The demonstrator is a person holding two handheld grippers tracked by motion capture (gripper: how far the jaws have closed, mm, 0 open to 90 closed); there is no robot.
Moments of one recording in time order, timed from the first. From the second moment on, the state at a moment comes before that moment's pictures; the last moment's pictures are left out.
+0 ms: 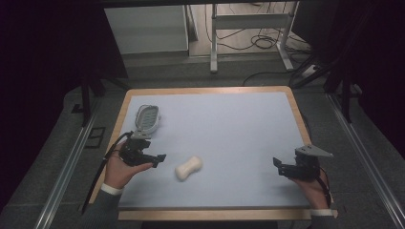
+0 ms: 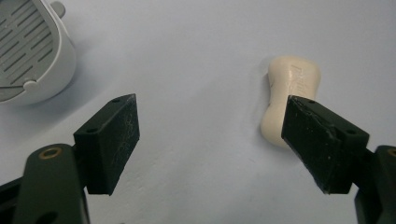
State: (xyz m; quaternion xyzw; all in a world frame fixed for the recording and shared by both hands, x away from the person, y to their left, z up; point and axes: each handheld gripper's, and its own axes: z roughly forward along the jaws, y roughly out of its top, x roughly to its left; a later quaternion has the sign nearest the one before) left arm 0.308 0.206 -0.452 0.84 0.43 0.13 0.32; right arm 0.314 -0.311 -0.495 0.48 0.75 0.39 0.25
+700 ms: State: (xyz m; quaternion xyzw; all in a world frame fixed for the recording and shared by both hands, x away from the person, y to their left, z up) left arm 0.317 0.164 -0.456 0.87 0.39 0.10 0.28; right arm 0.314 -0.309 -0.498 0.47 0.75 0.38 0.25
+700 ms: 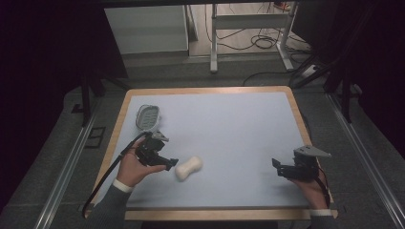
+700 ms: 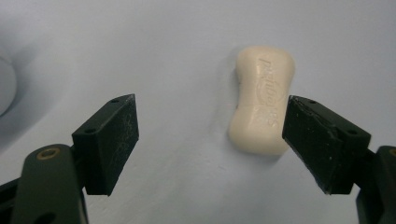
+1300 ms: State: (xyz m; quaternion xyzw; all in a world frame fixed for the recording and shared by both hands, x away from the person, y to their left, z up) left arm 0.326 0.124 -0.472 0.89 0.37 0.08 0.25; right arm 0.314 -0.310 -0.499 0.48 0.75 0.37 0.25
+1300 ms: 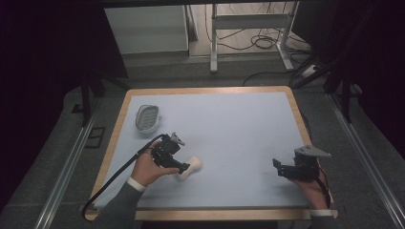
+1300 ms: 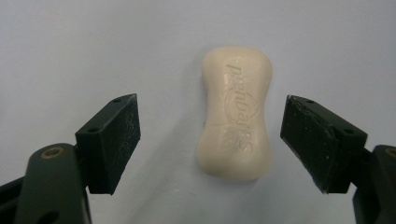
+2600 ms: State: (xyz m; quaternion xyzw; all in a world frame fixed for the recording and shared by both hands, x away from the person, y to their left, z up) left arm 0.331 0.097 -0.507 0.92 0.35 0.05 0.20; right arm 0.315 -0.315 -0.501 0.50 0.75 0.36 0.26
